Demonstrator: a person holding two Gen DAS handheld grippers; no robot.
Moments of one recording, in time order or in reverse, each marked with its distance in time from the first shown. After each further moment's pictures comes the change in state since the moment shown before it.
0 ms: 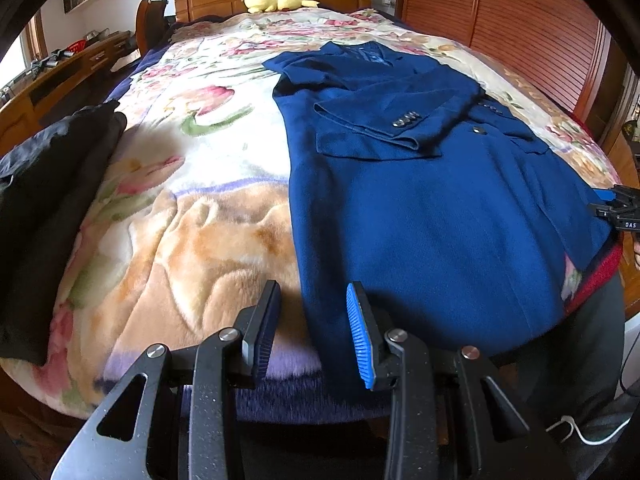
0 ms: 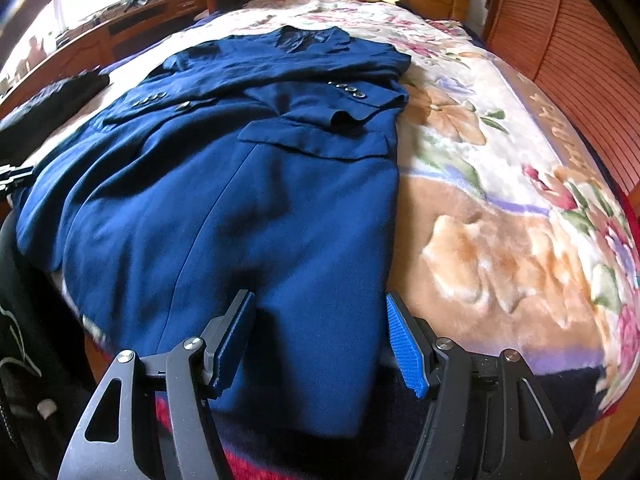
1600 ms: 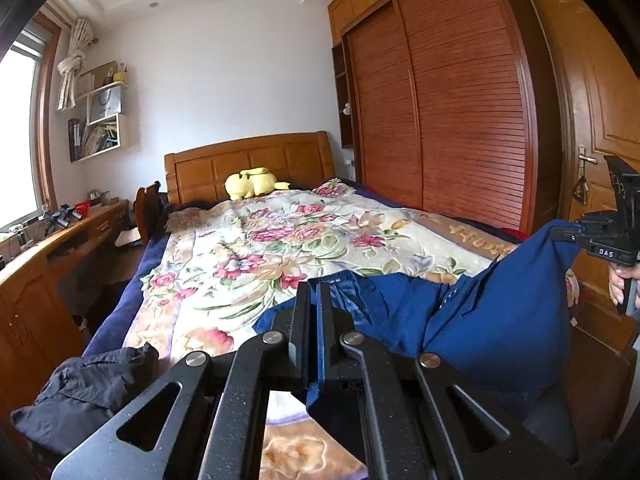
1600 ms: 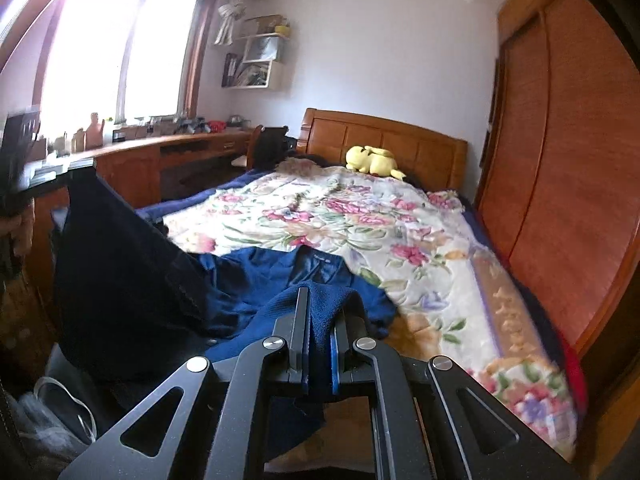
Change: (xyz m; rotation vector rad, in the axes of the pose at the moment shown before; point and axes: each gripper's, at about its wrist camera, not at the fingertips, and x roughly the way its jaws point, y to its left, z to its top) left arm -0.215 -0.048 0.120 0.155 -0.609 -0.024; right arm -0.211 0.032 0.032 -0.119 -0.581 -0.042
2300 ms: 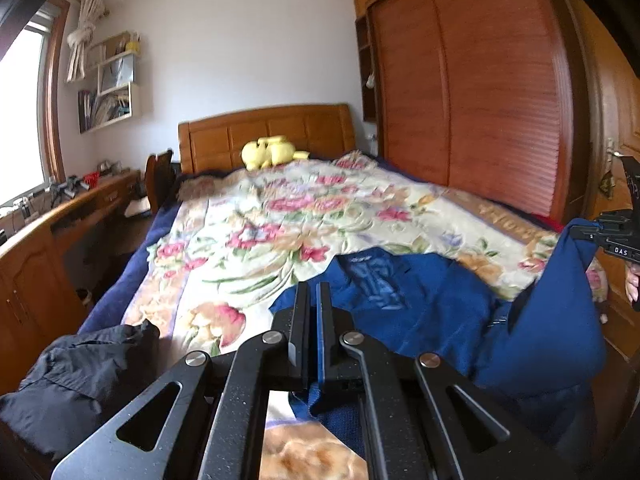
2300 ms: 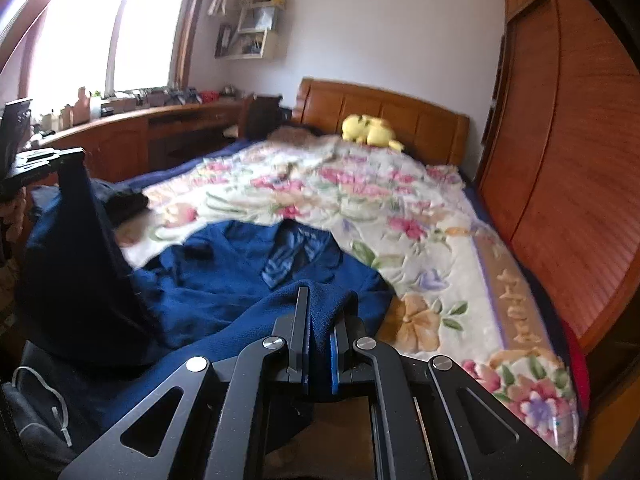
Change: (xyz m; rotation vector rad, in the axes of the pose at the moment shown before) left arm 0.101 0.038 -0.033 -0.041 0.117 0.069; right arm 0.094 -0.017 -0.005 0.005 0.124 0.007
